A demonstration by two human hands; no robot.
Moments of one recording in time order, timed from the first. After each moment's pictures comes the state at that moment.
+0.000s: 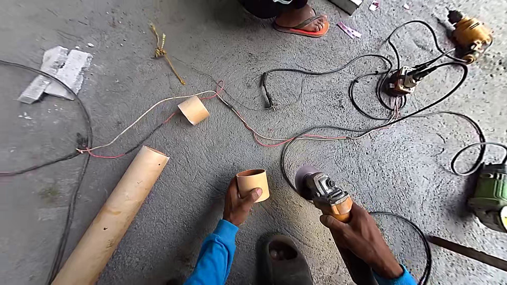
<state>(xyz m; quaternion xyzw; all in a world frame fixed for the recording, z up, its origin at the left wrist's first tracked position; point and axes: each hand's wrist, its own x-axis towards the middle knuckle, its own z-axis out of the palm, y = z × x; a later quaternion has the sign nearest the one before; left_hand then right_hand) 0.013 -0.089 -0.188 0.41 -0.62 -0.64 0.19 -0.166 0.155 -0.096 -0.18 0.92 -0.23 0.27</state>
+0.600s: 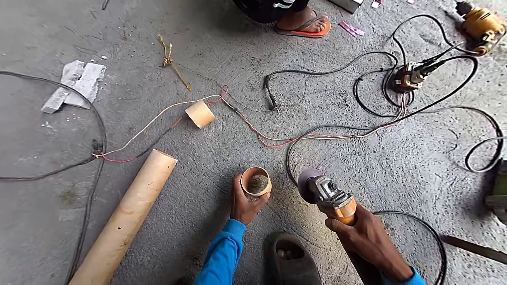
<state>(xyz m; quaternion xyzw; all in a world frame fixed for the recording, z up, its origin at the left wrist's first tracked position) 0.017 -0.083 -0.217 0.43 -0.74 -0.48 0.20 -0.161 0.163 -0.096 -0.20 0.92 -0.19 0.27</state>
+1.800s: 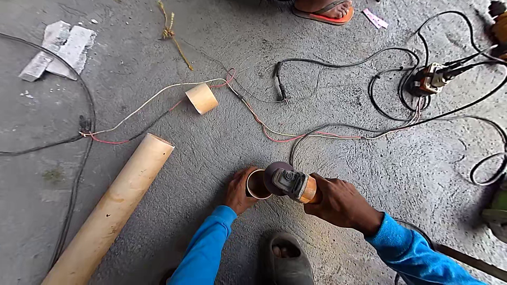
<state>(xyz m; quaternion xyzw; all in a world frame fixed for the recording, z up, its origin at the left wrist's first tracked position) 0.026 -0.112 -0.236 0.28 -0.85 -0.44 0.11 -0.196 0.055 -0.081 -0.47 0.82 0.04 0.32</state>
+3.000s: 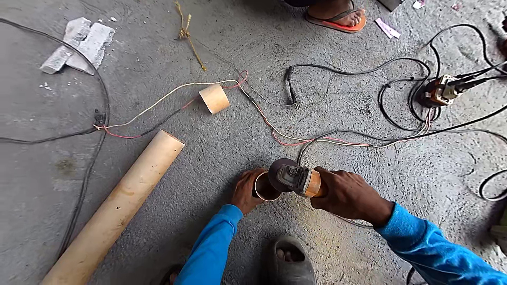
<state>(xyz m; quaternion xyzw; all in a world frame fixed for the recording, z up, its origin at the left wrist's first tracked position) 0.025 -0.114 -0.239 0.26 -0.85 -0.45 0.13 -0.210 0.022 -0.068 -0.51 0.80 0.09 0.29</state>
